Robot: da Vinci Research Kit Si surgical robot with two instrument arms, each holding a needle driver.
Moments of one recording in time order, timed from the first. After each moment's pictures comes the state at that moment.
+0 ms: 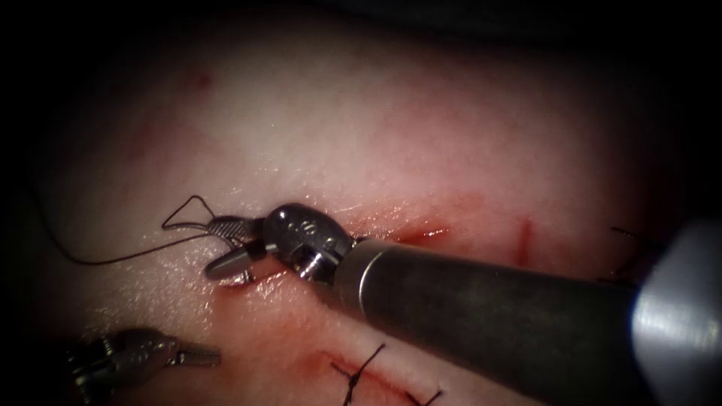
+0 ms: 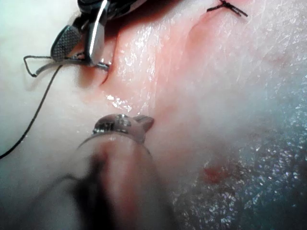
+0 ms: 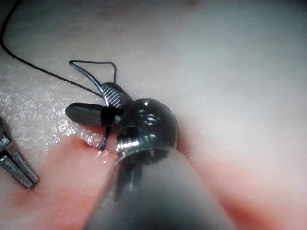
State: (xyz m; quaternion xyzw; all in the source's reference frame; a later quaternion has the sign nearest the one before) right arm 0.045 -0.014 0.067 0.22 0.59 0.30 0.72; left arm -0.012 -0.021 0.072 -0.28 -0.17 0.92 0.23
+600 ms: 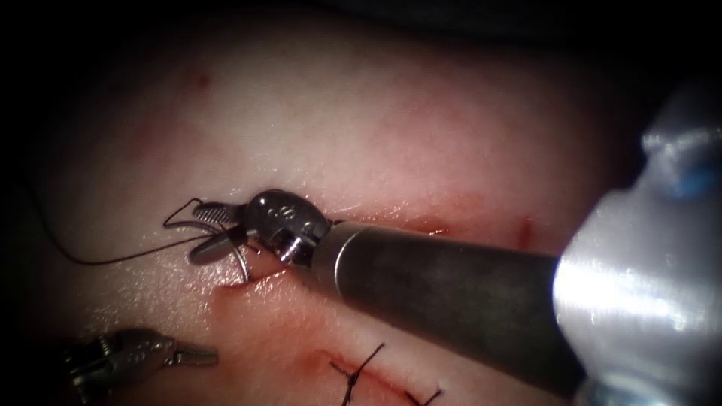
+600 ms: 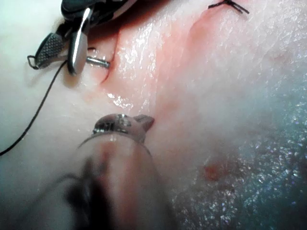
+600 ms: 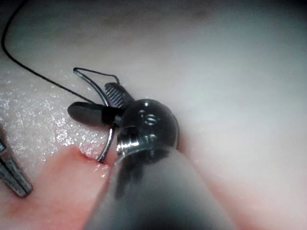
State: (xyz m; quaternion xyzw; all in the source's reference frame) right arm 0.047 -0.014 0.069 0.22 0.58 0.28 0.74; left arm -0.012 -0.021 0.072 -0.28 -0.17 0.92 0.23
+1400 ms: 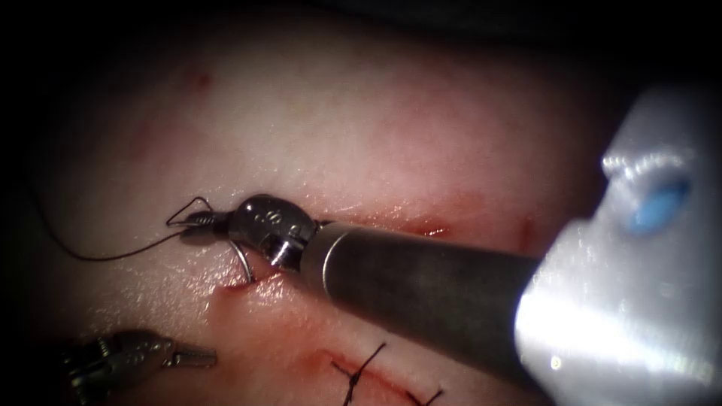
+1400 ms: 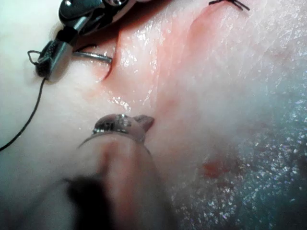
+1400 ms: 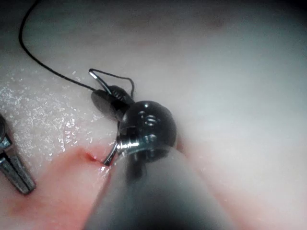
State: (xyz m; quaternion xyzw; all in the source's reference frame) right arm 0.047 -0.015 0.069 0.24 0.53 0.34 0.74; left arm -0.012 -0.021 0.072 -0.28 -0.17 0.92 0.23
